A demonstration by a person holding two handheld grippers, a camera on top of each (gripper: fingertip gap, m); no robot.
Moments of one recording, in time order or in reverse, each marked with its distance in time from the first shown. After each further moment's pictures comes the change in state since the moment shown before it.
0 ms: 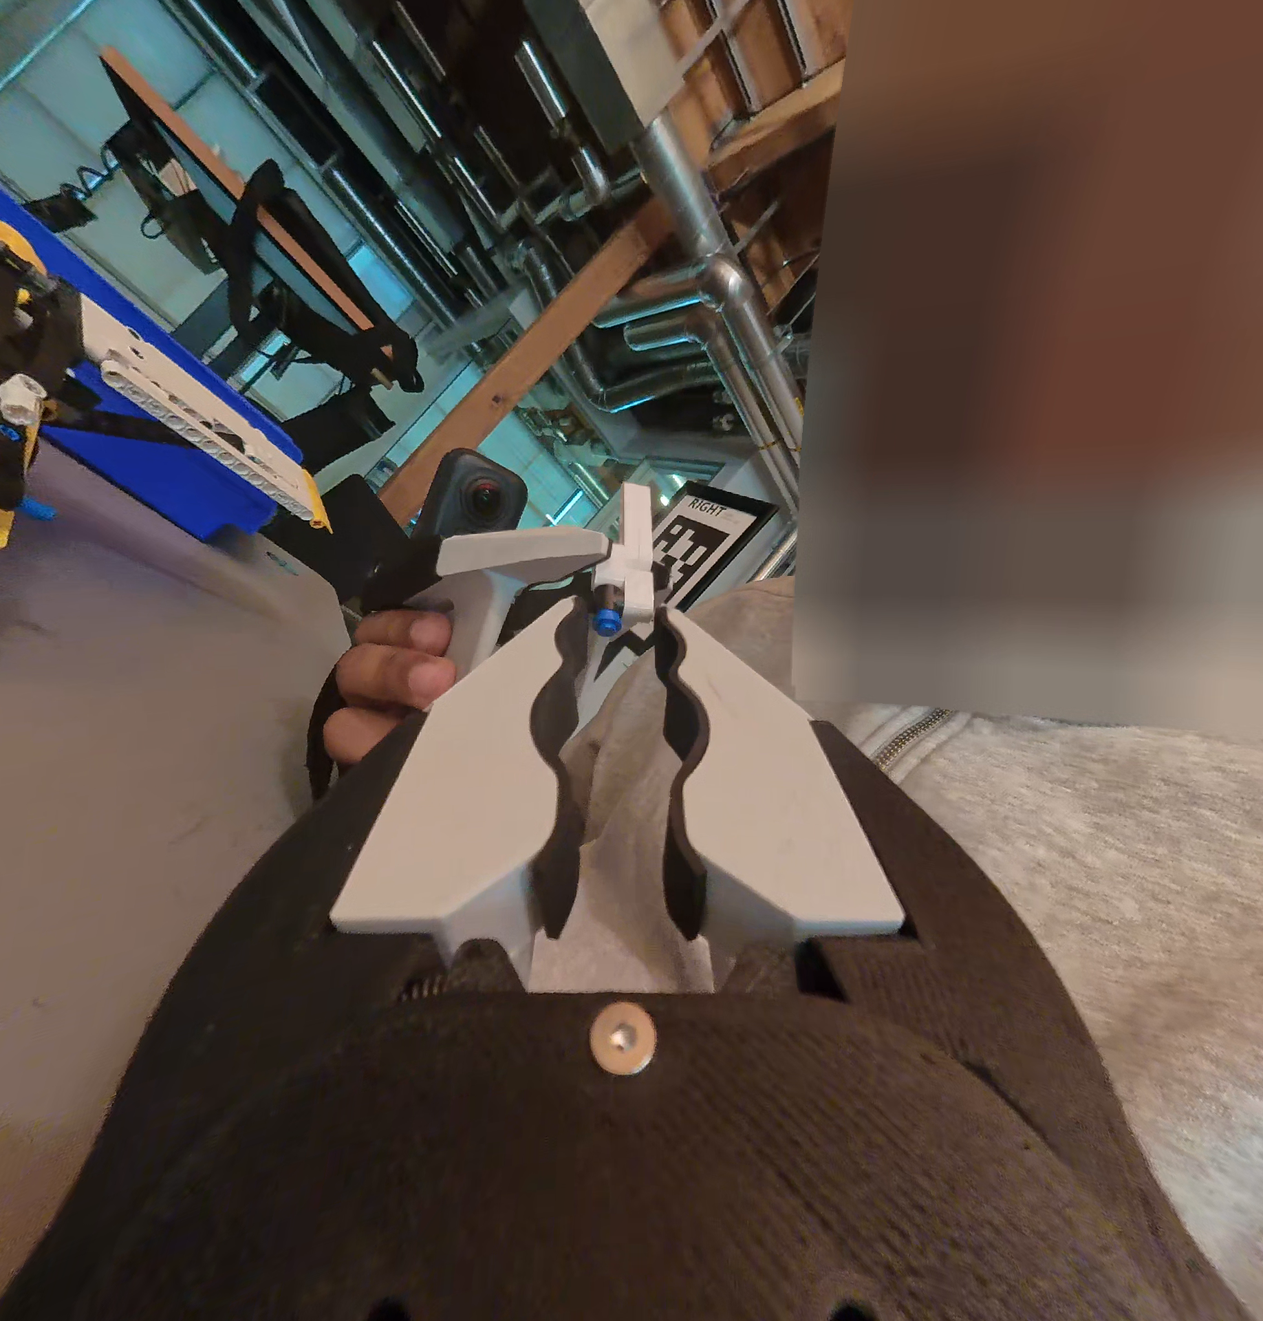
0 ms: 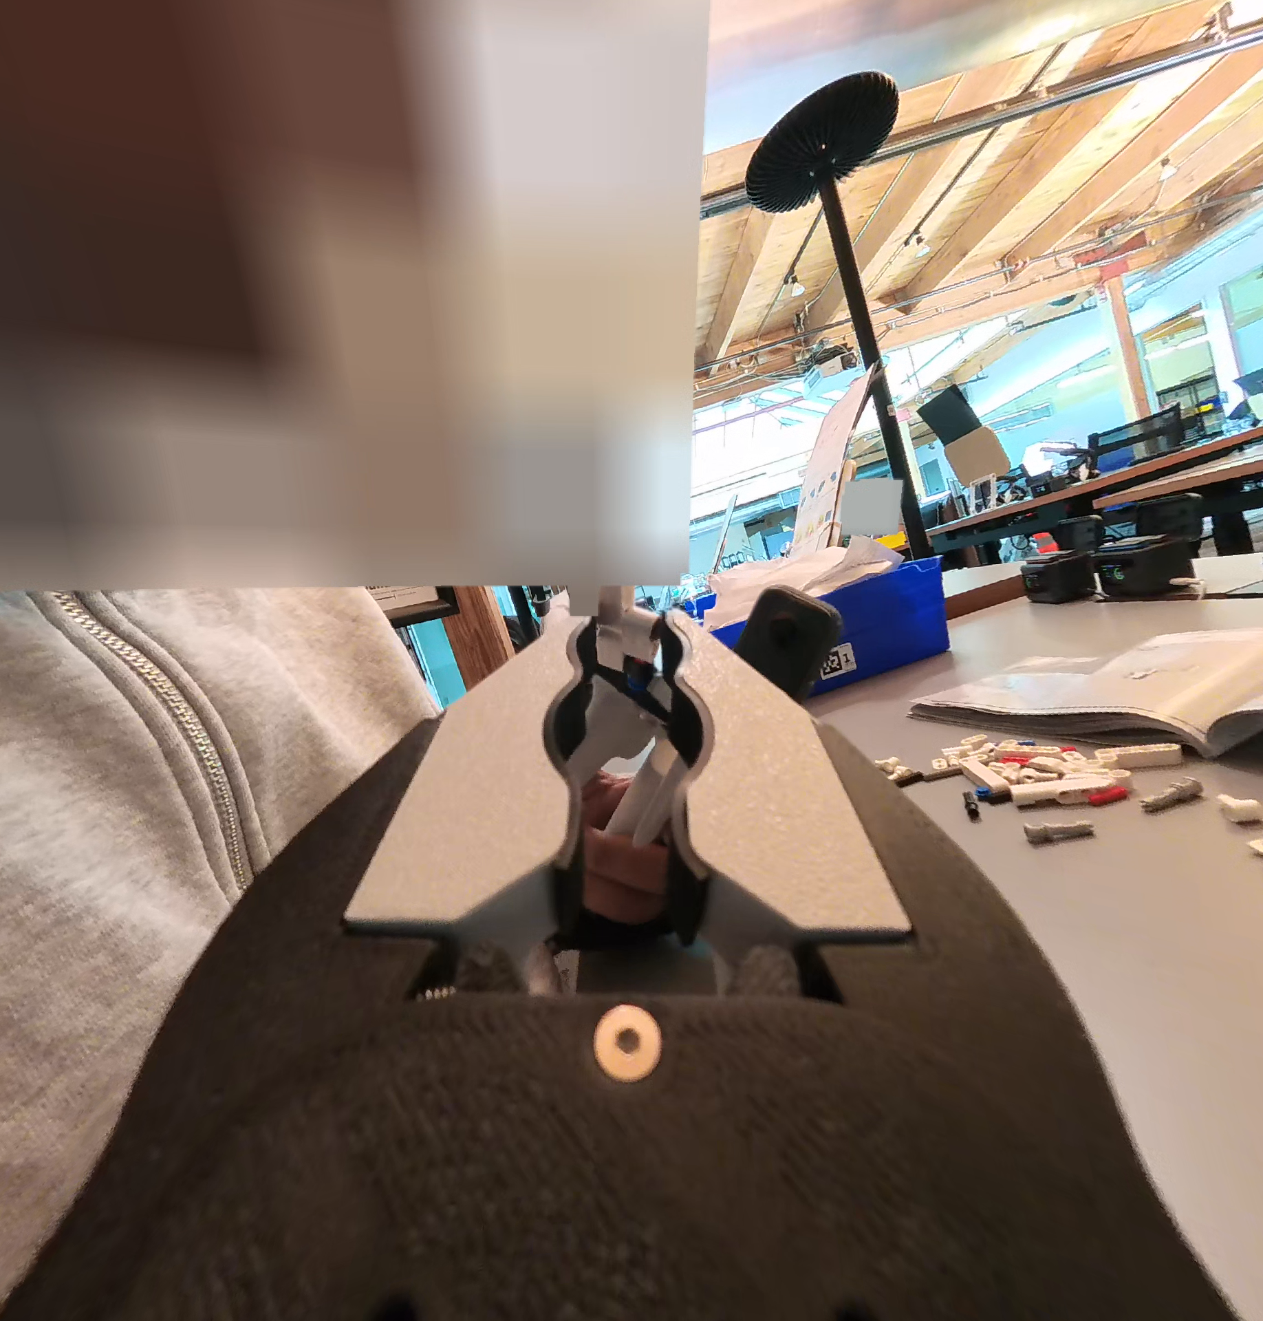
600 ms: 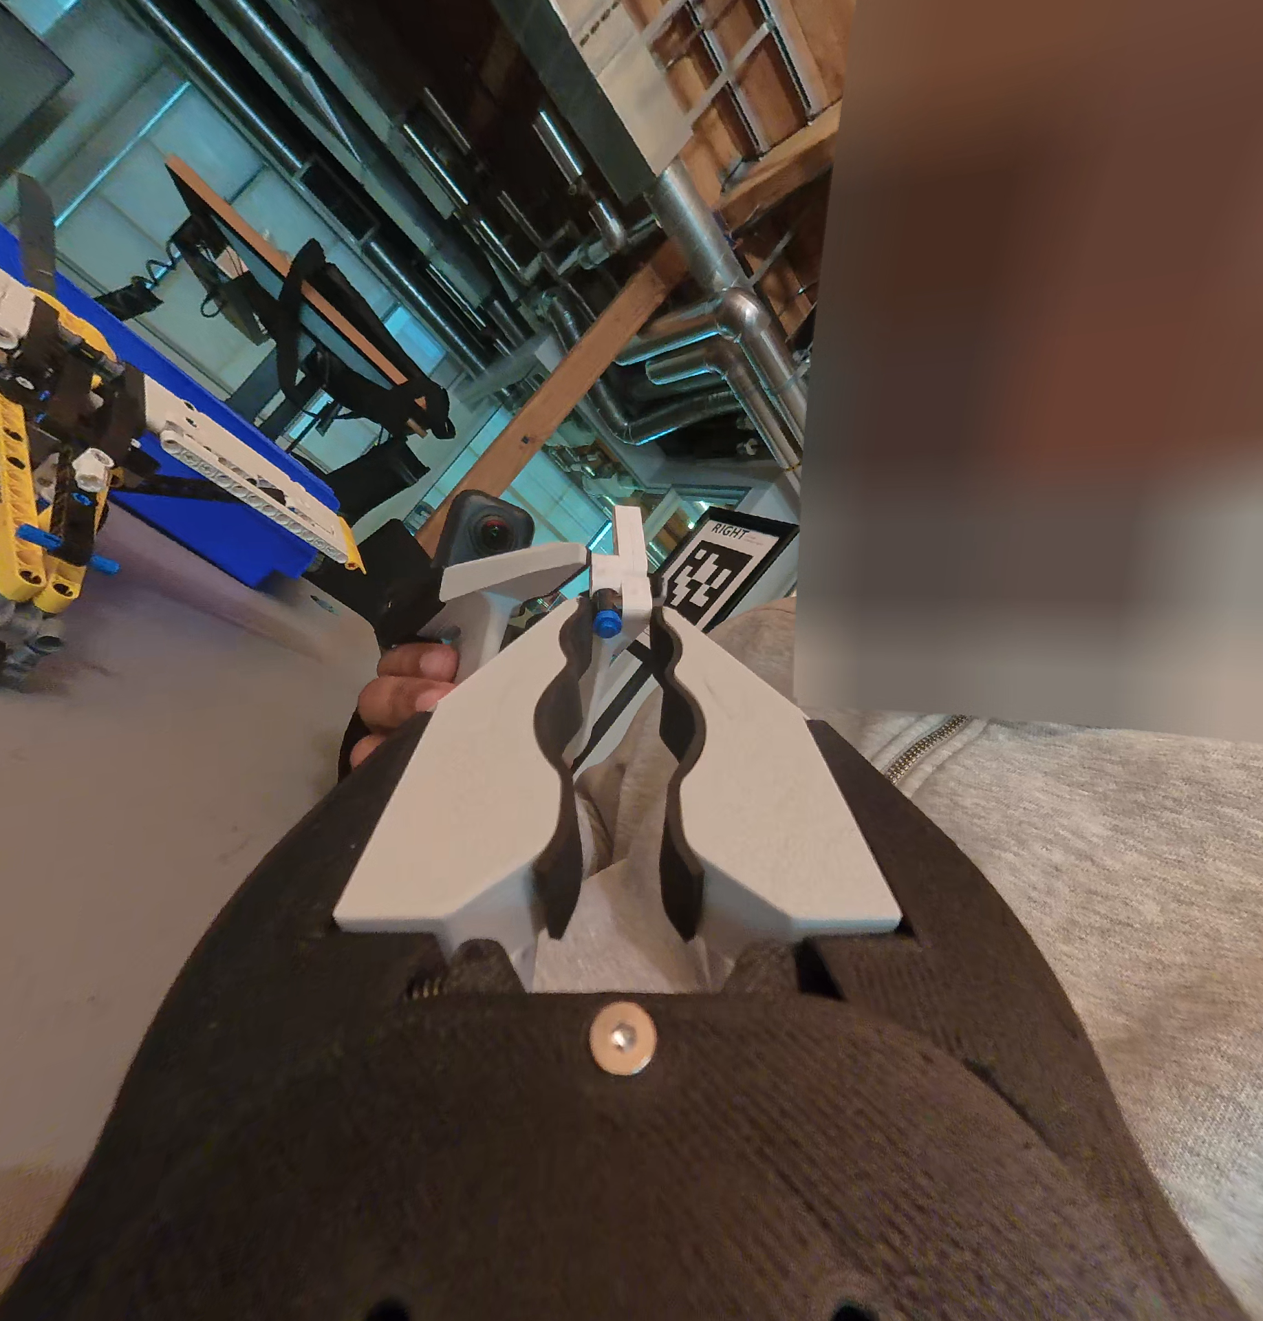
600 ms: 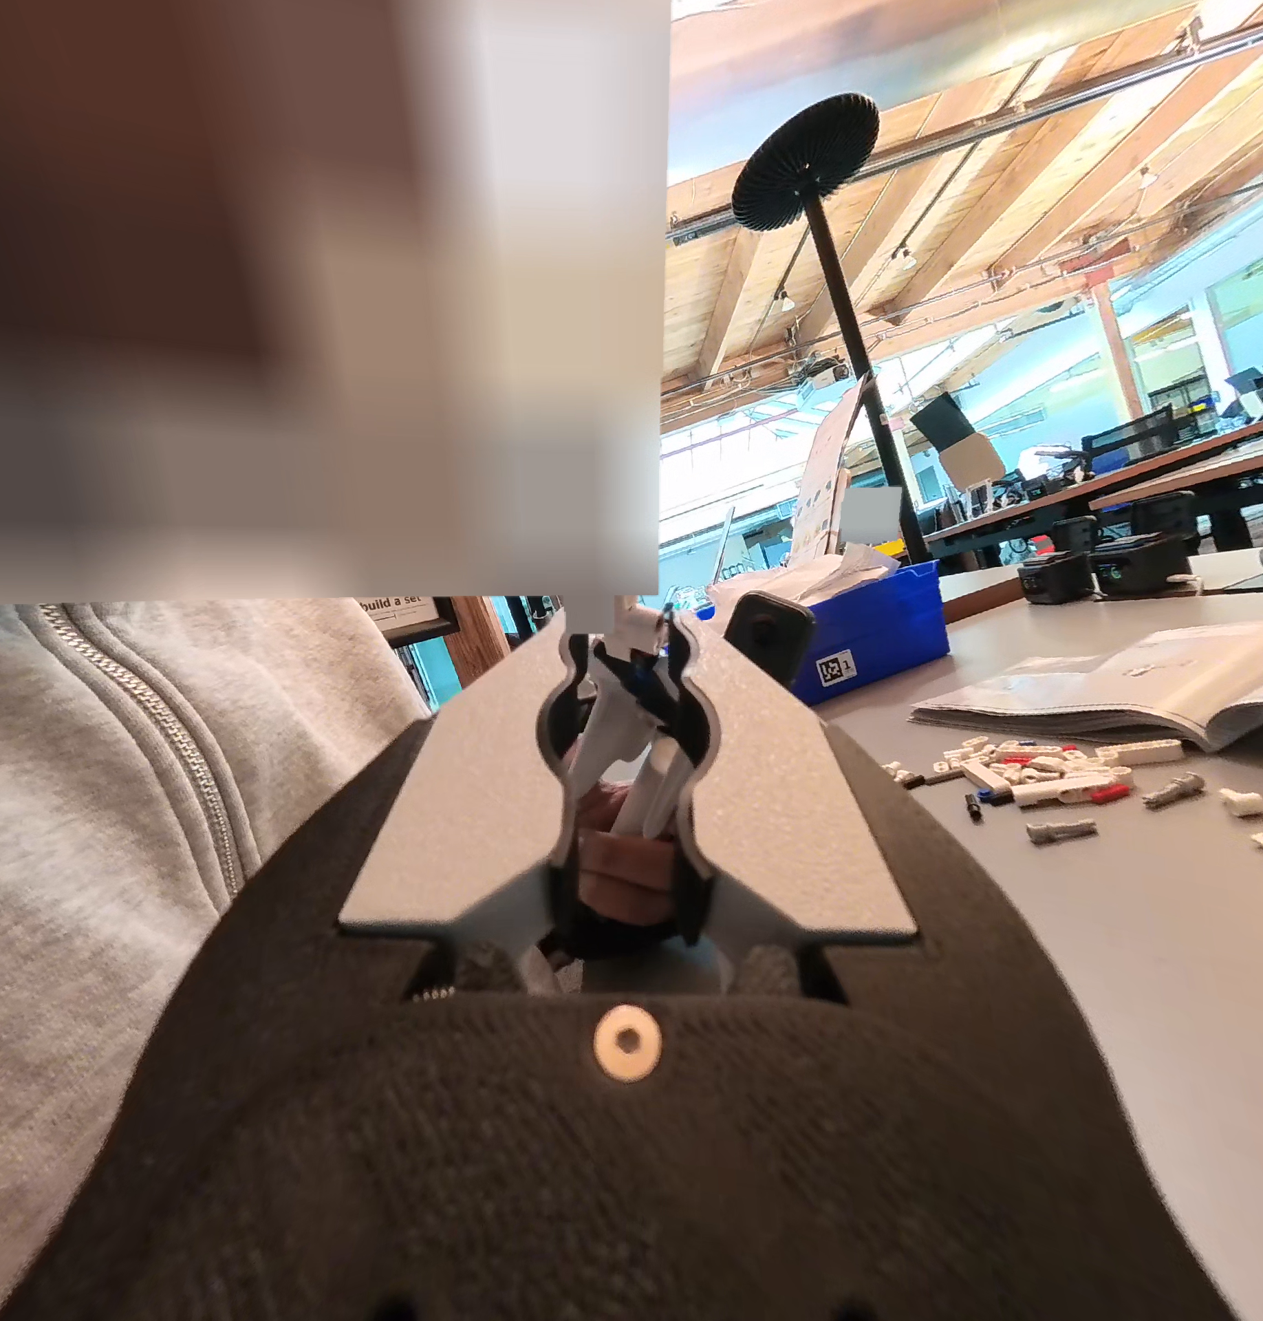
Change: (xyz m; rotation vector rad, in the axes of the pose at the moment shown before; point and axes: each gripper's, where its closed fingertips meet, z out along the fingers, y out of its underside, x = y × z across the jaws) left arm 0.002 -0.009 -0.006 0.049 -0.031 0.067; right arm 0.002 -0.004 -0.002 0.025 0.011 0.027
